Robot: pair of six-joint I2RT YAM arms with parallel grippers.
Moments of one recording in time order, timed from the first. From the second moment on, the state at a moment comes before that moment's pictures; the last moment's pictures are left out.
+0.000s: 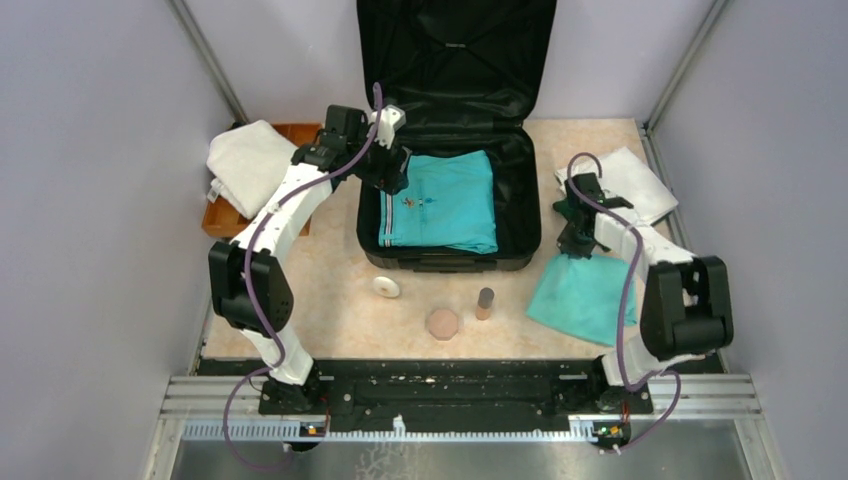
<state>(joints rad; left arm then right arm) -0.29 1.73 1.59 -0.58 0.33 0.21 0.16 1.58 1.00 -0.67 0.27 0.74</state>
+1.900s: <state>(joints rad) -0.25 1.65 1.40 -0.56 0.31 0.24 0.62 2.44 2.35 -0.74 0.05 0.96</state>
